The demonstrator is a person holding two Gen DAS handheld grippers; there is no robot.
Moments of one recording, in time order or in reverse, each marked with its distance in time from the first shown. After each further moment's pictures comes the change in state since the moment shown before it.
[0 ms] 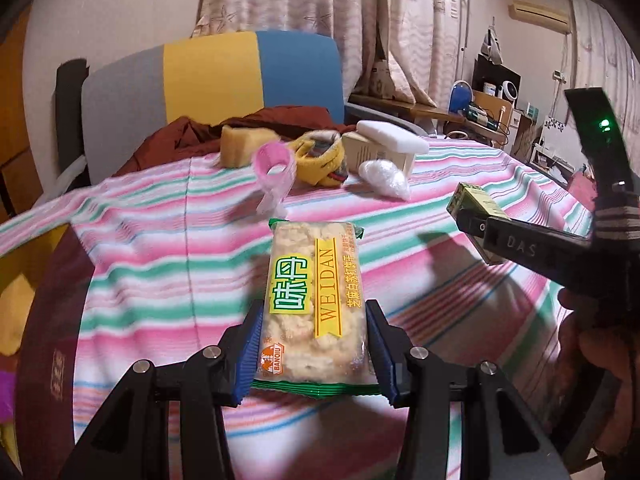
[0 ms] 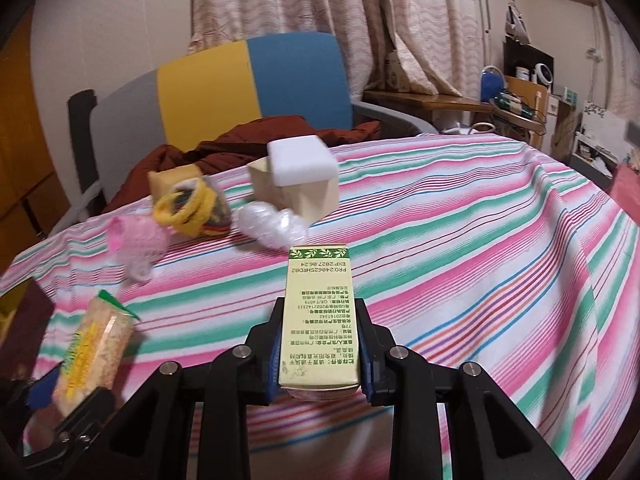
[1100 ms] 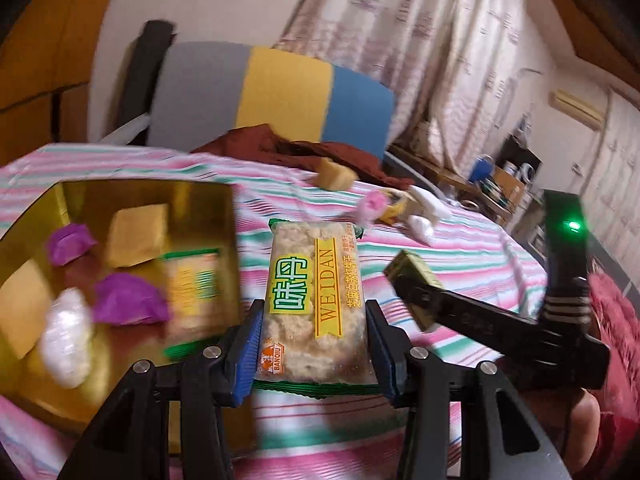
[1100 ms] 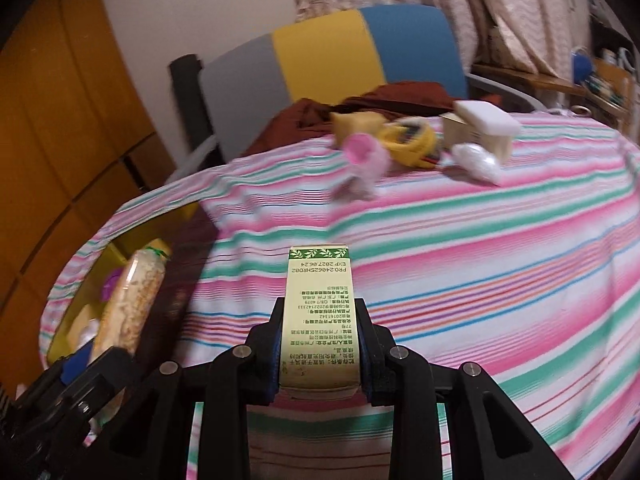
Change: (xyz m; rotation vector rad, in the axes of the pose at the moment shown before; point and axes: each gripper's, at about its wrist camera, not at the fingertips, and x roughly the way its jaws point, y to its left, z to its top) left arm -0.140 0.116 -0.049 -0.298 -0.109 -0.028; right arm -0.073 0.136 -0.054 -0.079 0.120 0.364
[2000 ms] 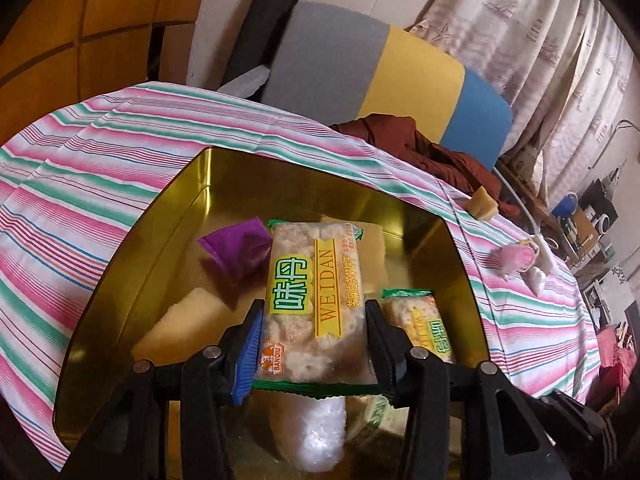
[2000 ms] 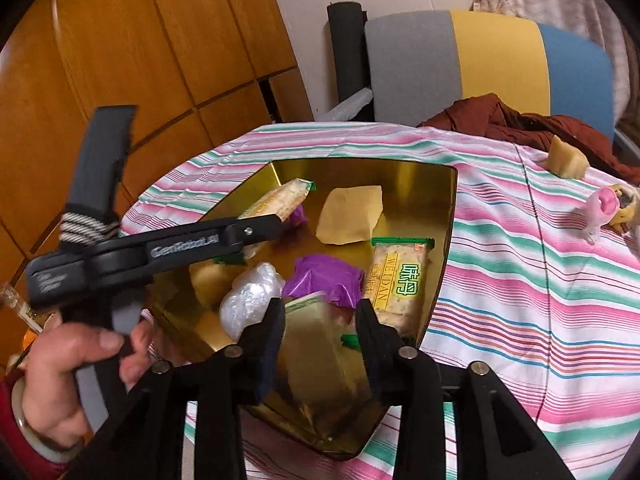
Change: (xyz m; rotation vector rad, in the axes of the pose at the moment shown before) left arm 0.000 0.161 0.048 -0.233 0.130 0.241; right arm 0.016 0.177 -0.027 -0.340 0.124 0.302
